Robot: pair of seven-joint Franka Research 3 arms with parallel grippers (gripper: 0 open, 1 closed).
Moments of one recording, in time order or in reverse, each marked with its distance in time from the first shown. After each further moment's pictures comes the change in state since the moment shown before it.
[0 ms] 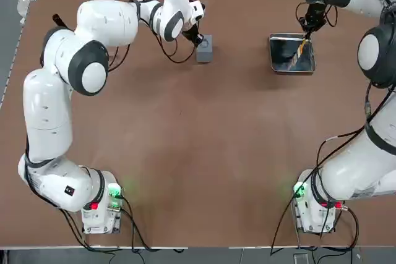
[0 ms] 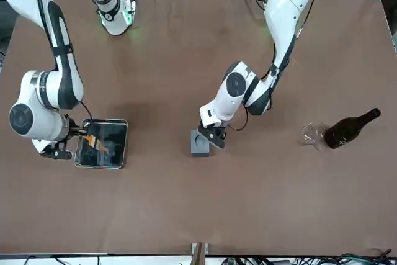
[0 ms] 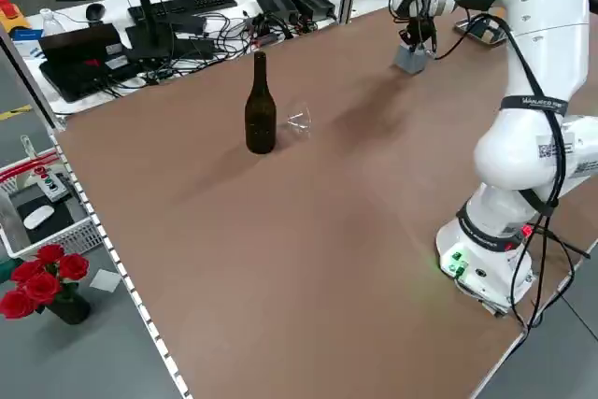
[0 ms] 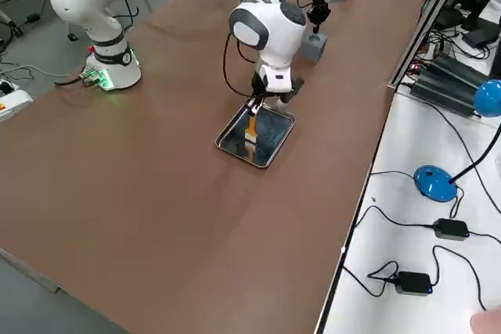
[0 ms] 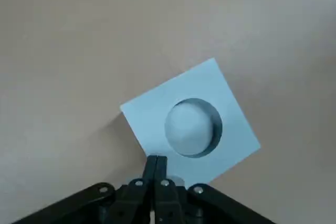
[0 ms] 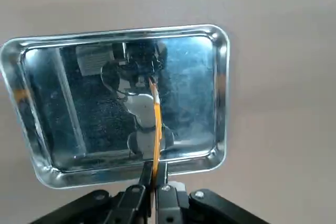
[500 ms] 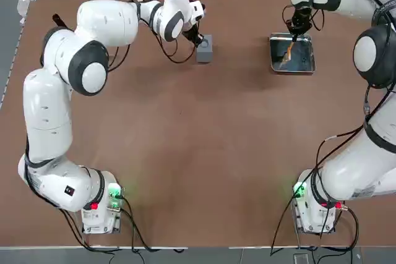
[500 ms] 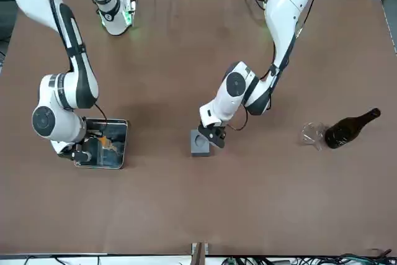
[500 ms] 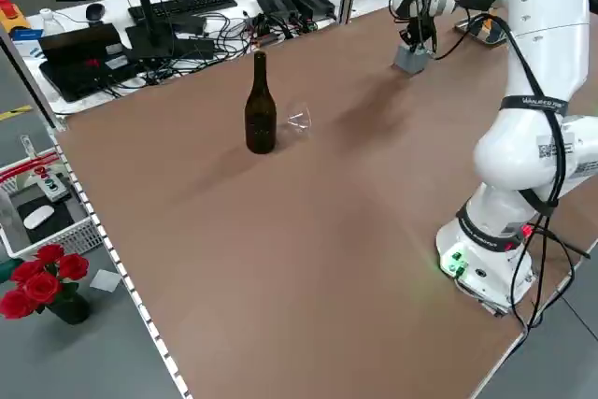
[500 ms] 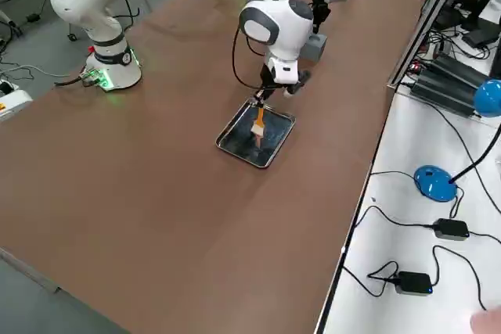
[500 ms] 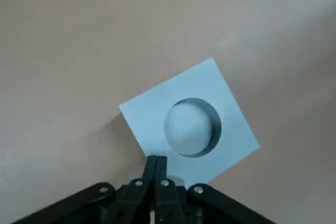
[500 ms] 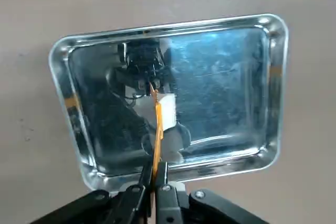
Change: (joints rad) left arm -0.001 0.000 0.000 0.000 0.000 0.000 0.000; right arm 0.002 0.027 0.101 -0.002 -0.002 0.028 0.142
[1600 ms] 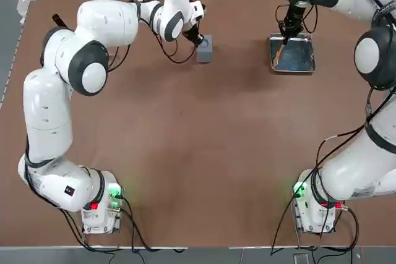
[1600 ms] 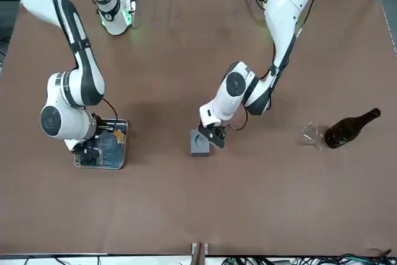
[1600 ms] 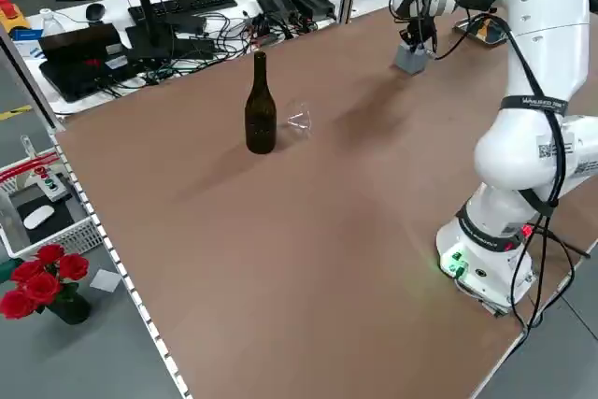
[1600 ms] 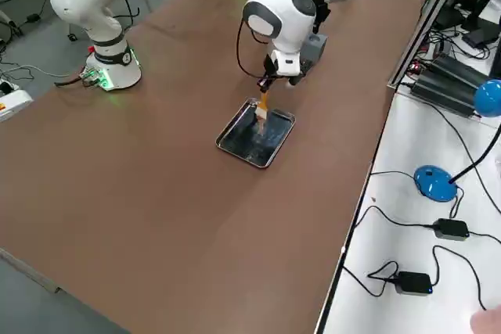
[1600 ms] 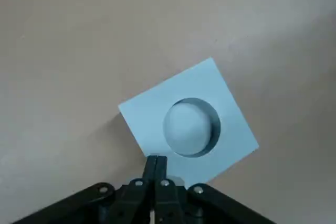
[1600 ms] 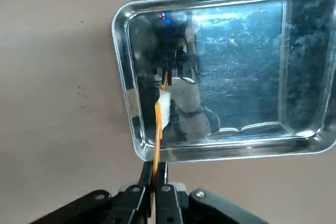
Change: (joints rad) left arm -0.001 0.000 0.000 0.000 0.000 0.000 0.000; right arm -0.024 -0.015 0.050 0.003 0.120 -0.056 -0.086
